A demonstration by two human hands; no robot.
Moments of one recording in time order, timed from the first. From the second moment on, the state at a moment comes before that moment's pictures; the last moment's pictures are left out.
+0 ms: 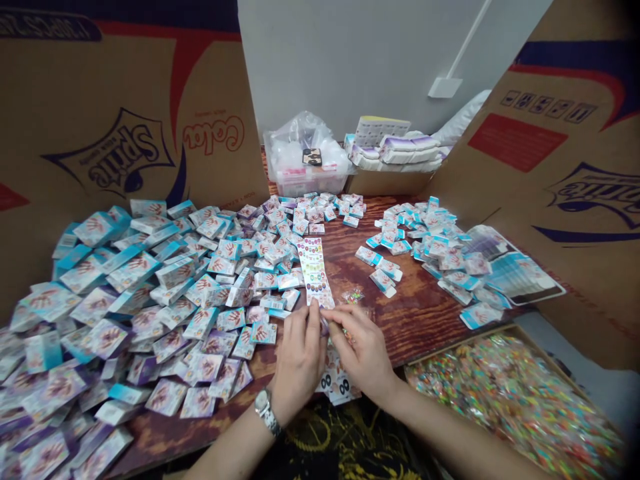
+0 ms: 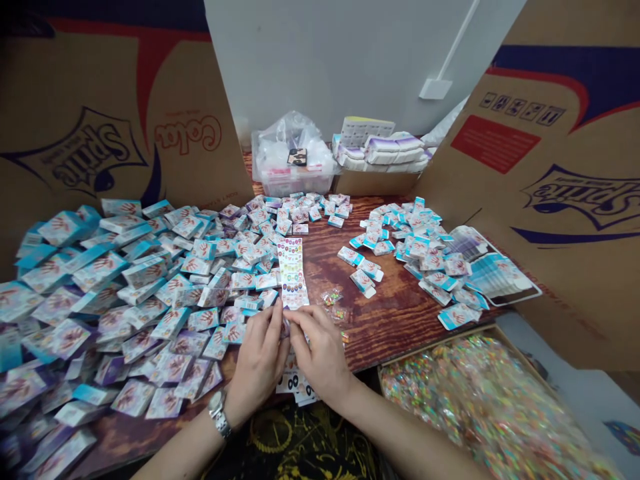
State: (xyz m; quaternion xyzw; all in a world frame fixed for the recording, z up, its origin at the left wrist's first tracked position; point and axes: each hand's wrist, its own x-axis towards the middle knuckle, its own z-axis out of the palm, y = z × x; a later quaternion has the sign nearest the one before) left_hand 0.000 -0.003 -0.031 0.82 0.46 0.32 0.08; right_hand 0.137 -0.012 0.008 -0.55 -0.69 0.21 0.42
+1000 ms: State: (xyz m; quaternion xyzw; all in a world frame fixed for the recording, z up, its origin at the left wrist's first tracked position) left_hand -0.063 0.057 0.021 0.86 0.44 0.25 0.06; right_hand 0.192 0.103 -0.041 -0.41 -0.90 0.12 0.08
